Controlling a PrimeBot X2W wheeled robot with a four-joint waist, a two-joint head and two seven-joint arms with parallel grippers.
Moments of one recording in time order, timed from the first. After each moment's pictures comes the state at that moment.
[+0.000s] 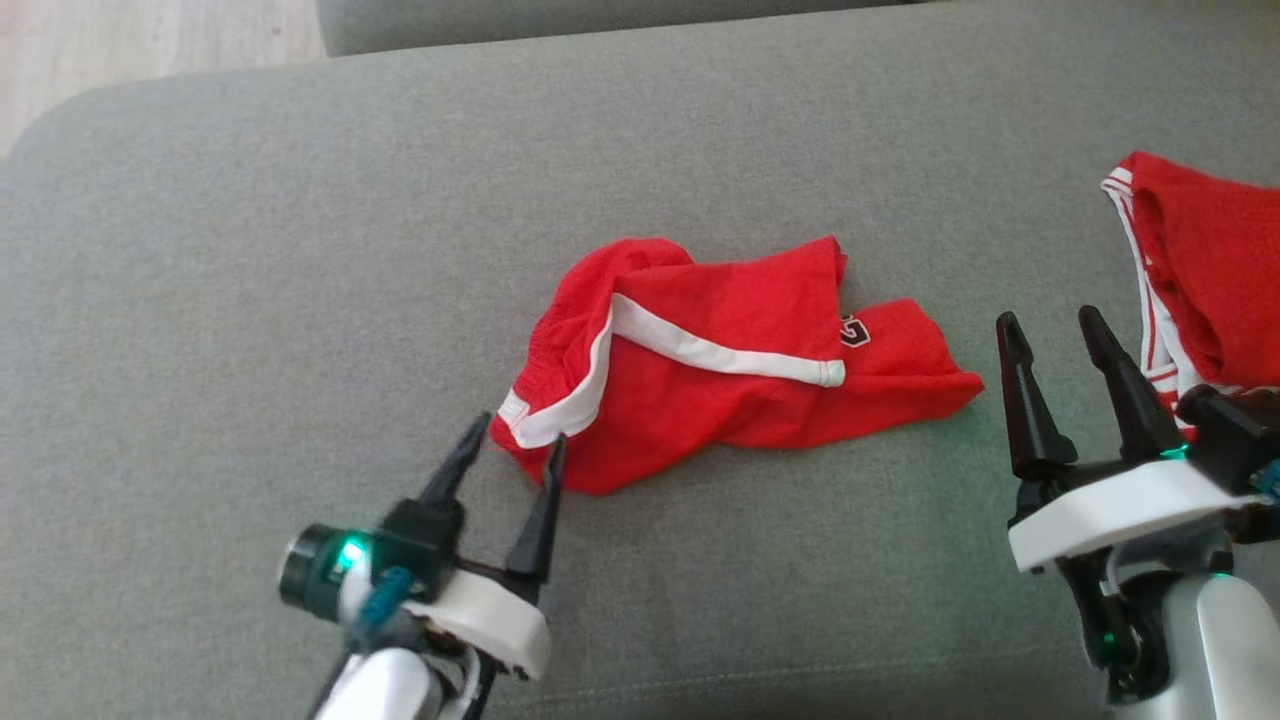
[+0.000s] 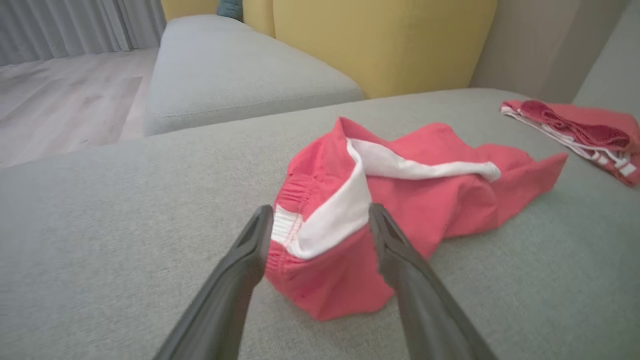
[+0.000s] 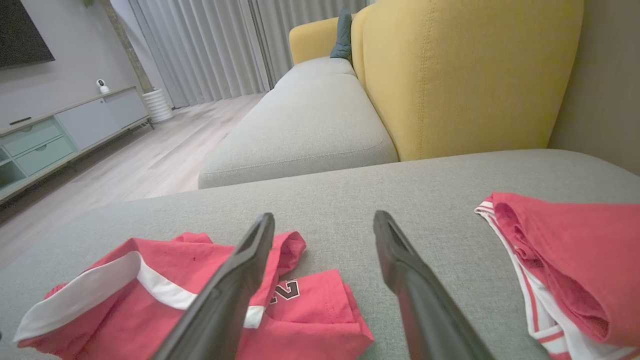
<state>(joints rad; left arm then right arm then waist) -0.14 0.22 -0.62 0.19 -0.27 0.21 -0.25 -0.05 -0.06 -0.01 -0.08 0.24 0.13 0.13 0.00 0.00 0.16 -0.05</state>
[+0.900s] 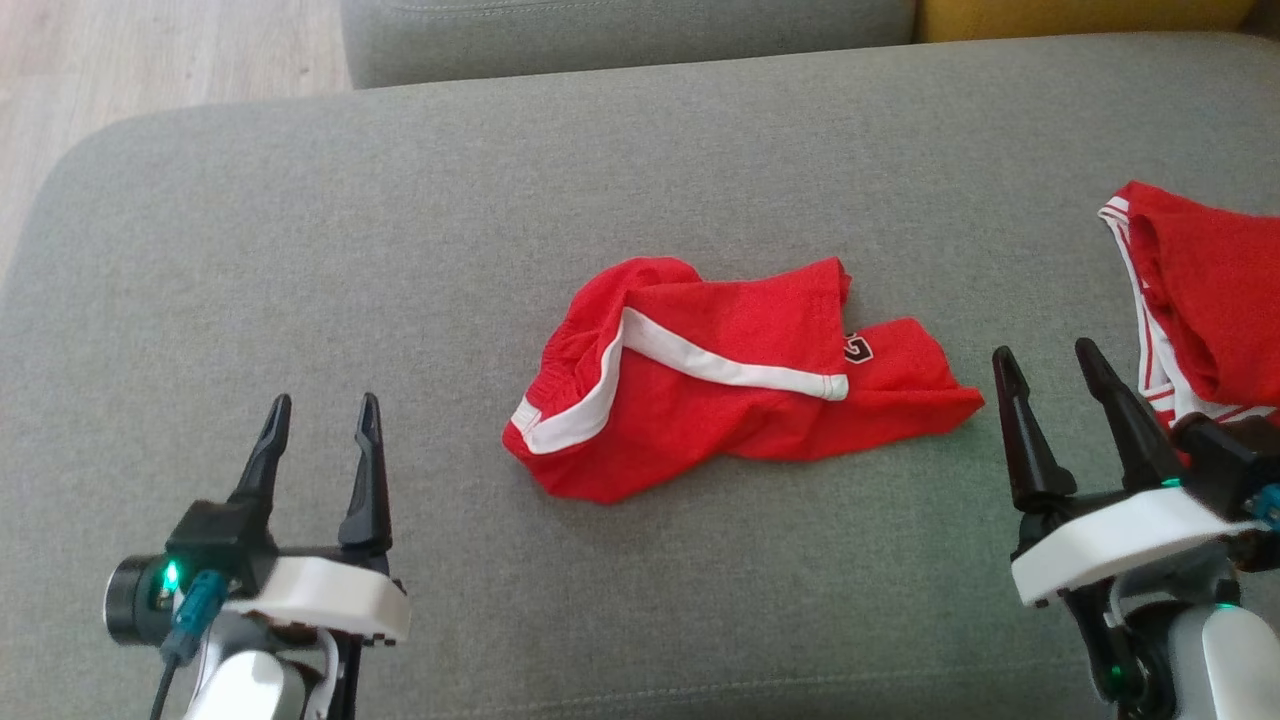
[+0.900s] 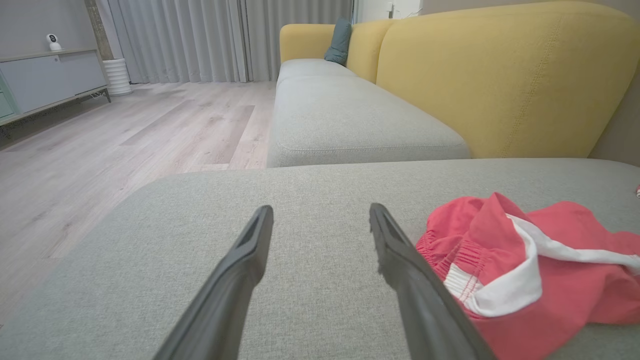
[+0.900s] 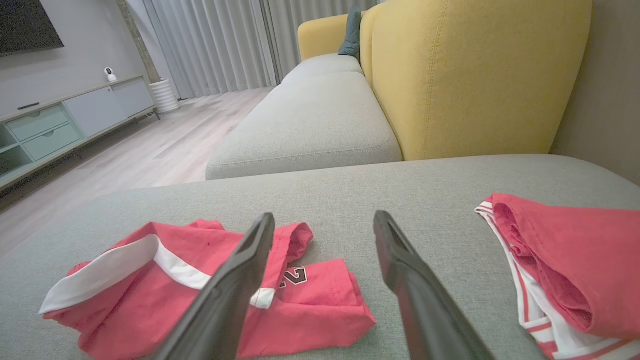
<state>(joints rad) -0.03 0.28 -0.35 0.06 -0.33 0.27 -0.25 0.01 -0.07 0.00 -0.12 0.23 0.13 0.16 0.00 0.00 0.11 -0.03</state>
